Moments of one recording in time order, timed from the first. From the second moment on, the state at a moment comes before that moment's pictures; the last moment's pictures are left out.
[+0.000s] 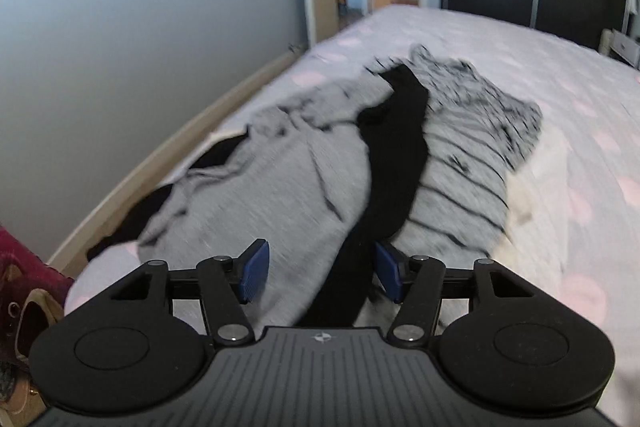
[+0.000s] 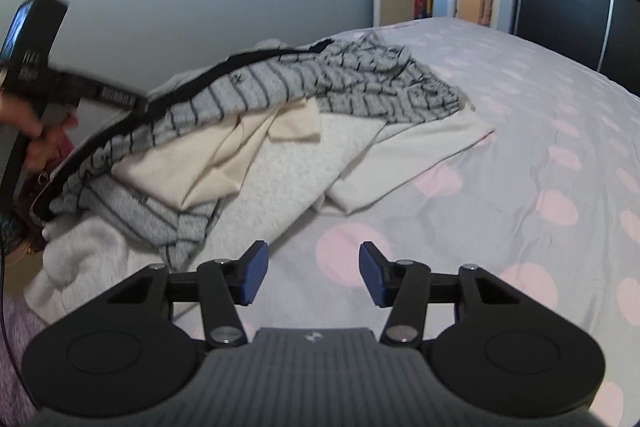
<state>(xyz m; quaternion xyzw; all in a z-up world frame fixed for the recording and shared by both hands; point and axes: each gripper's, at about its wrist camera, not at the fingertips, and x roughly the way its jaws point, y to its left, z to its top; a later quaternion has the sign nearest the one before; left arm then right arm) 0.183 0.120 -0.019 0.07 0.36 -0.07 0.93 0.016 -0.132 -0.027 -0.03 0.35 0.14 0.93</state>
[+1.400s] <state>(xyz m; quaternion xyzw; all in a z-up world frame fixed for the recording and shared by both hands) 0.082 0.003 0.070 0.17 0.25 -0.16 0.94 -0.060 -0.207 0.026 -0.03 0.29 0.04 0.95</state>
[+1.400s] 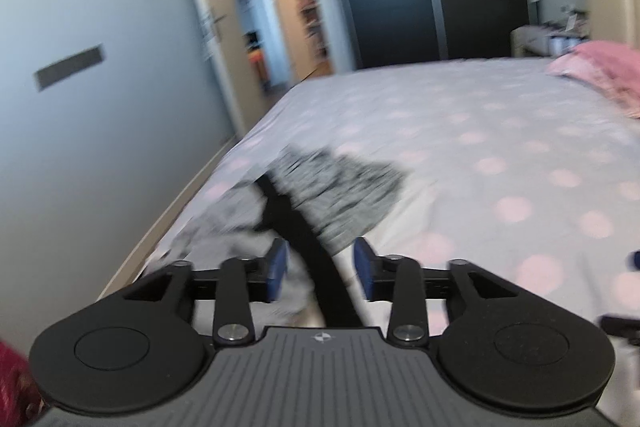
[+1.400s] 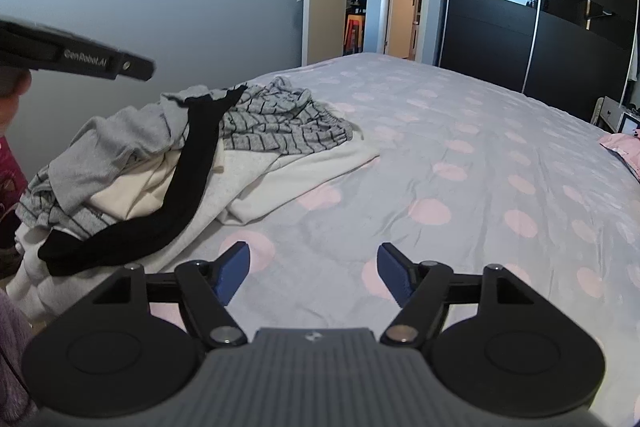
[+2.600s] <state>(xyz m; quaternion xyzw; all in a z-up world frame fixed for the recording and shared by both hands) 0.075 0.006 0.041 0.21 0.24 -0.20 0.93 -0.016 -0.177 -0.015 -0.04 0.35 0.08 0.93</state>
